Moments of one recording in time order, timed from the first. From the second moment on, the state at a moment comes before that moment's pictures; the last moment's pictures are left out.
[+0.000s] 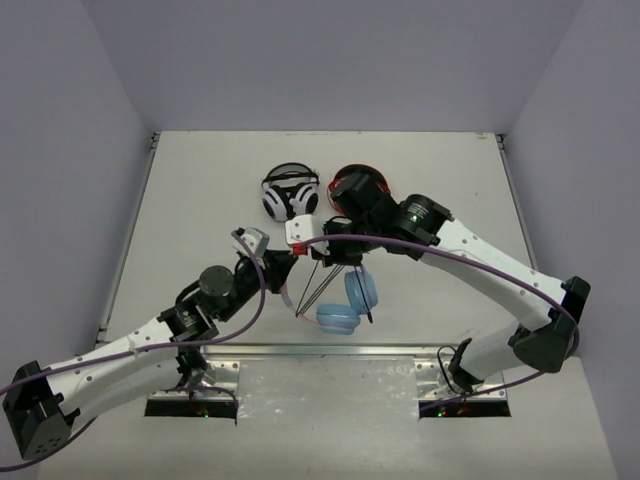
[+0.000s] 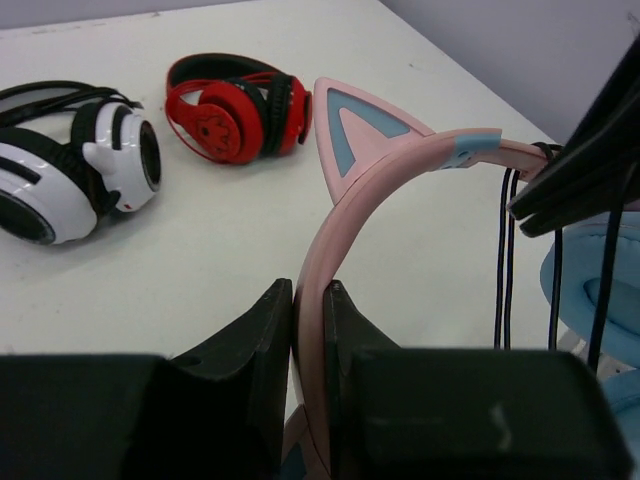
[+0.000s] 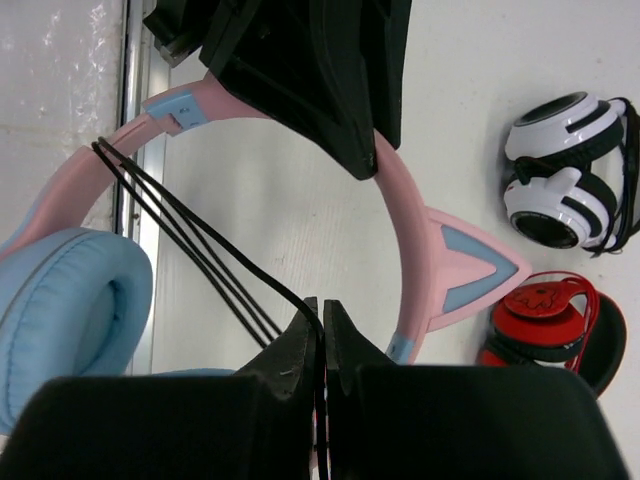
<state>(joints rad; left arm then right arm) -0.83 0.67 0.36 0.26 -0.21 -0.25 0.92 1.45 1.50 -0.92 -0.29 -0.72</state>
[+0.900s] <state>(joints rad) -1.00 0.96 0.79 -0.44 -0.46 -0.42 0.71 1.35 1.17 -0.67 -0.20 -0.76</state>
